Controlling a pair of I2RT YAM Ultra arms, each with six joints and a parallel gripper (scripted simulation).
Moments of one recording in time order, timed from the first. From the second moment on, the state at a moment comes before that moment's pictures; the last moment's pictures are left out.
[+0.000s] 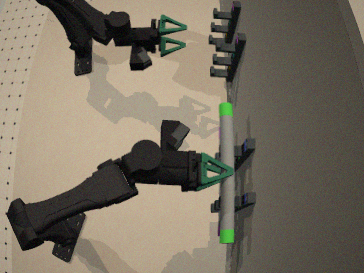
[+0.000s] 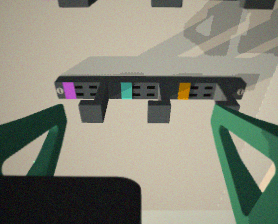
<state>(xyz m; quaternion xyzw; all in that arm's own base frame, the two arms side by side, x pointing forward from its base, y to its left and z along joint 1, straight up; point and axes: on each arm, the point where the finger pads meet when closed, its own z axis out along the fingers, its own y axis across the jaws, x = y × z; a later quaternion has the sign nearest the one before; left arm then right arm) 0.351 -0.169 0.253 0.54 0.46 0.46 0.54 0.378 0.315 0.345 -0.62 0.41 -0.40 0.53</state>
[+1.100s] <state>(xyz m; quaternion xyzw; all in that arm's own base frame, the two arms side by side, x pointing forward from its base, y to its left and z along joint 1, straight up) 0.351 -0.169 0.253 0.54 0.46 0.46 0.54 0.352 0.307 0.345 -0.62 0.41 -0.41 0.53</state>
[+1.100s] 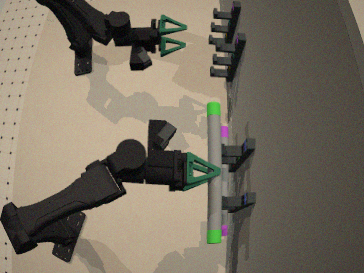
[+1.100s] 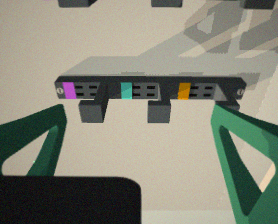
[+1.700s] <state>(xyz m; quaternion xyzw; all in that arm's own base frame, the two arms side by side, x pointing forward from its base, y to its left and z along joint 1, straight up) 0.351 -0.169 0.253 0.54 0.46 0.46 0.54 0.343 0.302 0.344 -0.62 0.41 -0.41 0.53</state>
